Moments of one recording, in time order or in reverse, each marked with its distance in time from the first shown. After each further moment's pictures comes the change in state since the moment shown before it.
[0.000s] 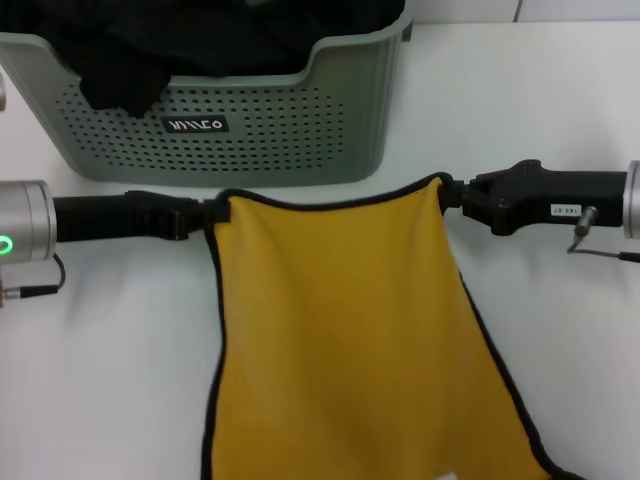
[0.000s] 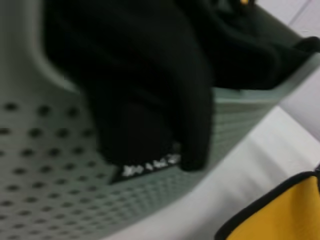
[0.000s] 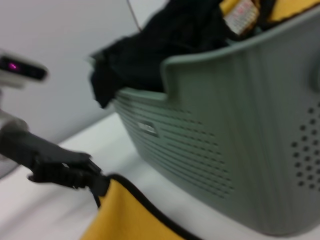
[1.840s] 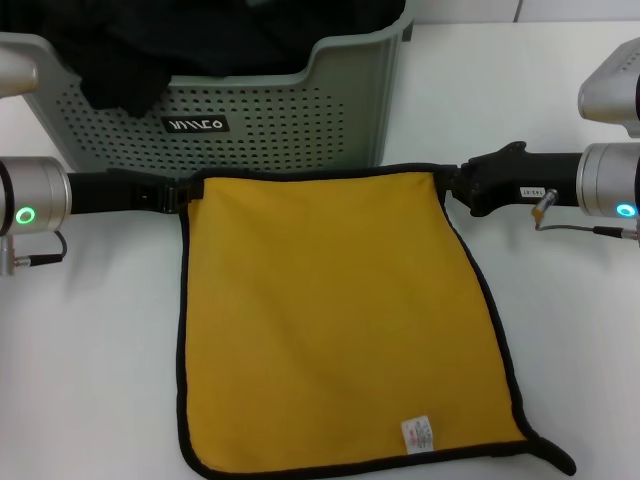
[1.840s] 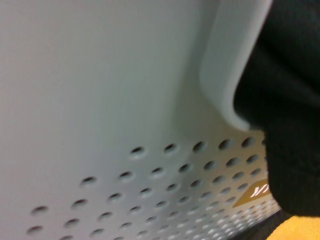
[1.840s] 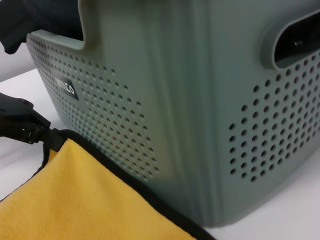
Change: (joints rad) left arm -0.067 -0.009 0.019 -0.040 0.141 -0.258 -0.034; right arm 0.073 0.014 -0.135 0.032 -0.039 -0.307 -0.006
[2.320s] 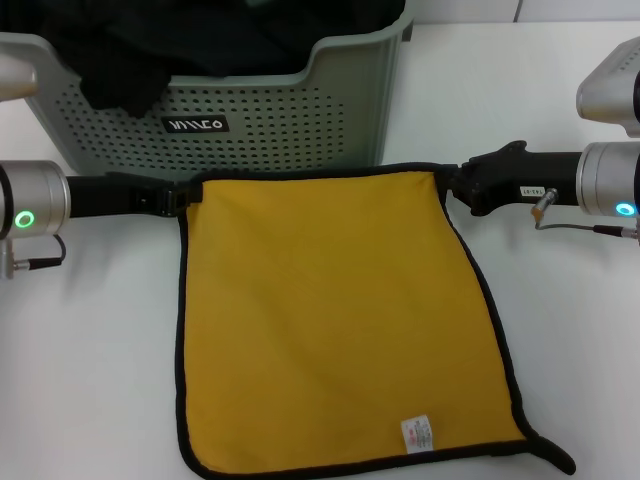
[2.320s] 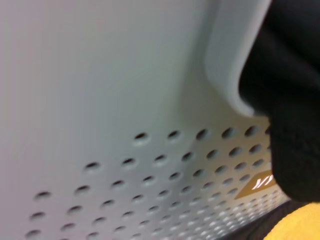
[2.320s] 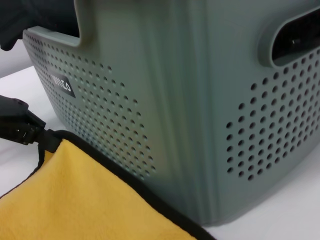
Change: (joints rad) left arm 0.004 0.000 0.002 -0.006 0.000 -0.001 0.002; right arm 0.004 0.000 0.000 0.002 -0.006 -0.007 0.001
